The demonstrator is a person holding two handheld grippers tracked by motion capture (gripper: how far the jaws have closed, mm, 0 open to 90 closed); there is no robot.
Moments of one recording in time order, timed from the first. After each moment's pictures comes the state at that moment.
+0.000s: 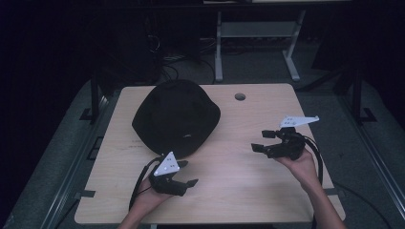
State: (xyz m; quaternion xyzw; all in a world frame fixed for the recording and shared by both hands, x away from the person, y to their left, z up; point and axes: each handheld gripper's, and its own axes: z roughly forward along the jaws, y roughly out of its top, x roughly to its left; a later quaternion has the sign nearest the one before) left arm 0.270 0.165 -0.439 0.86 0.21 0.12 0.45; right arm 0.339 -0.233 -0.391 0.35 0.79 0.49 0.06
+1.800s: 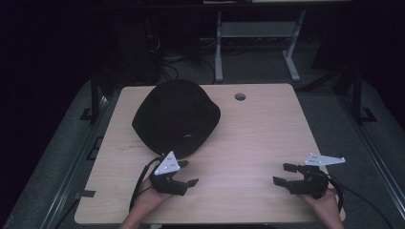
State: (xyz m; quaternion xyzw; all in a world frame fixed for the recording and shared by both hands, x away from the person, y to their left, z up) left arm 0.272 0.164 -0.440 0.86 0.22 0.12 0.45; right arm 0.260 -0.293 -0.460 0.40 0.77 0.49 0.05
